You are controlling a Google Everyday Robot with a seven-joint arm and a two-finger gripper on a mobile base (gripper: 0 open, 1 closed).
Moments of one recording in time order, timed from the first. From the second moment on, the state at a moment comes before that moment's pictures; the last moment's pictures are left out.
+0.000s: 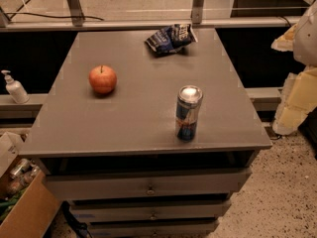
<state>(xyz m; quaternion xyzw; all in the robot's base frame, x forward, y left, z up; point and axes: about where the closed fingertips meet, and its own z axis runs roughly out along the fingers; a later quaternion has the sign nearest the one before) 0.438 -0.217 0.976 -0.60 0.78 -0.03 0.16</state>
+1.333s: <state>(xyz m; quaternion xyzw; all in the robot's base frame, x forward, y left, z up) 0.561 -0.195 1.007 -0.60 0.74 0.03 0.30</state>
